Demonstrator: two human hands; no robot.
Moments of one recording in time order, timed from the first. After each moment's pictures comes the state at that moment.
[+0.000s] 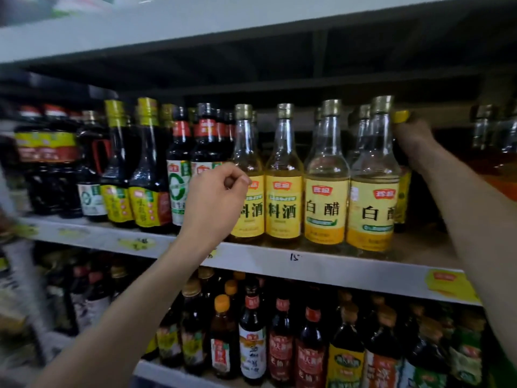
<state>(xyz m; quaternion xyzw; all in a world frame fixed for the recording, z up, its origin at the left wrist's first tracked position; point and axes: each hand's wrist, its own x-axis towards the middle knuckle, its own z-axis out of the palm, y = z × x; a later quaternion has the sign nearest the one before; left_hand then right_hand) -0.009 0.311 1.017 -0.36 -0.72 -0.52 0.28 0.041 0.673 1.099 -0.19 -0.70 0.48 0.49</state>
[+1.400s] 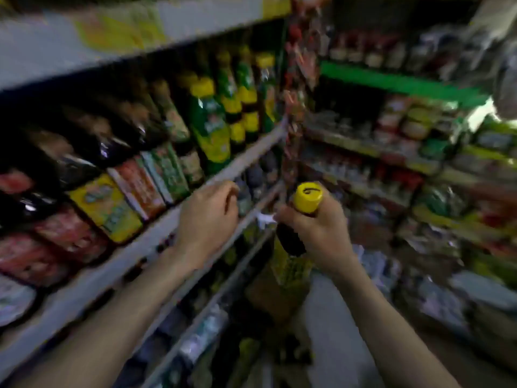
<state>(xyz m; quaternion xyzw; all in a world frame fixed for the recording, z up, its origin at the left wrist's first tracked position) 0.206 0.428 0.713 -0.80 -0.51 -0.33 0.02 0.389 0.378 0.713 -0.49 -0.57 0.34 0.57</state>
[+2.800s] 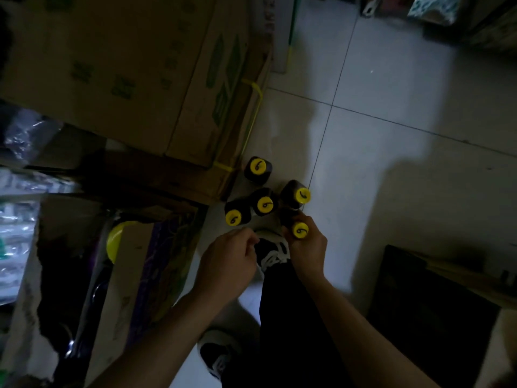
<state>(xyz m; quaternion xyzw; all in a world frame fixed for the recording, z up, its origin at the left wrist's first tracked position) 0.334 0.318 -0.174 -0.71 -0.52 0.12 -0.45 0.470 0.226 -0.280 -0.85 -0.17 0.37 0.34</state>
